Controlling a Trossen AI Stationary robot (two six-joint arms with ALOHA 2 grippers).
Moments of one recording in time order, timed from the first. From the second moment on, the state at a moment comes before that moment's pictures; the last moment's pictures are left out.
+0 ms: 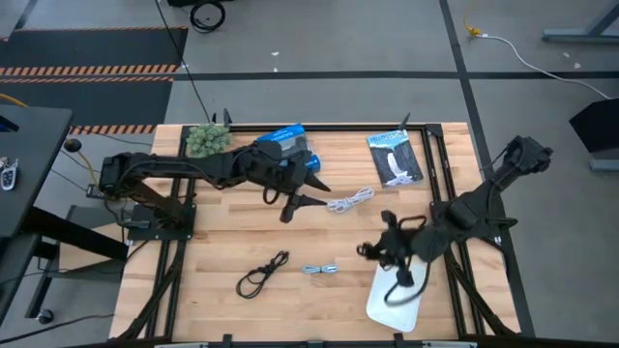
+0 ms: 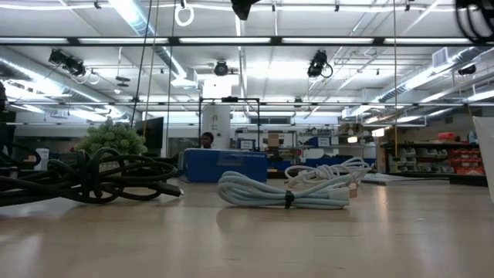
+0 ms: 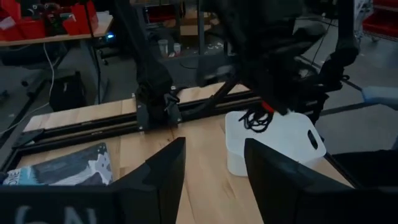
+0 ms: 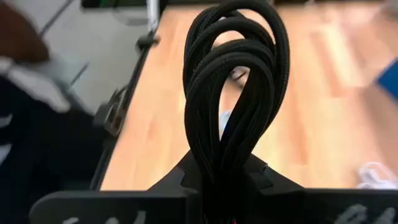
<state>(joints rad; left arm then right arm) 0.08 1.50 1.23 0.02 0.30 0.14 0.66 1.20 1.00 -0.47 0.36 0.42</state>
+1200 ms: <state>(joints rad) 0.06 1.43 1.23 -0.05 0.35 0.13 0.72 1.81 1.34 -1.07 -0.12 0.11</state>
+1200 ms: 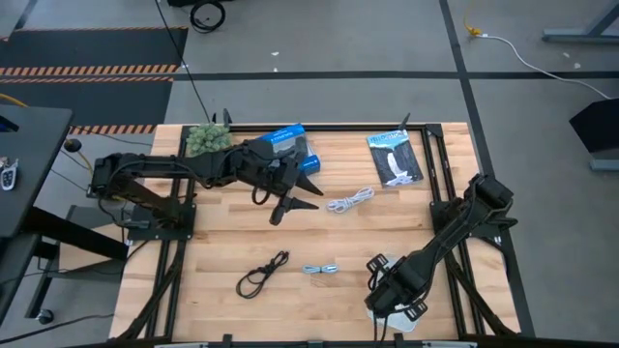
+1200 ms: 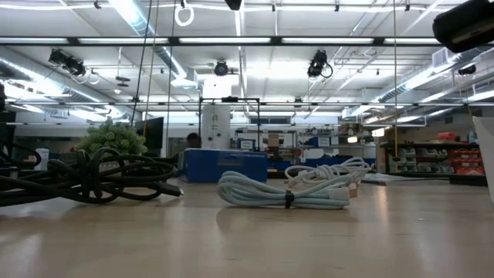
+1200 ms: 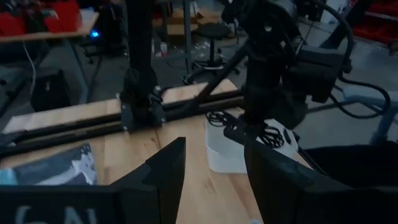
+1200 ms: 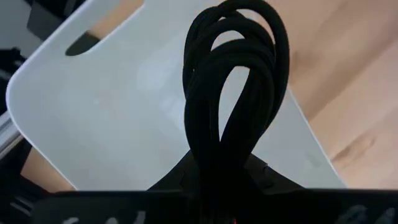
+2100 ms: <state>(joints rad) 0.03 1.42 1.23 -0.09 0.35 0.12 0.74 2.02 1.34 -1.00 -0.13 0.03</state>
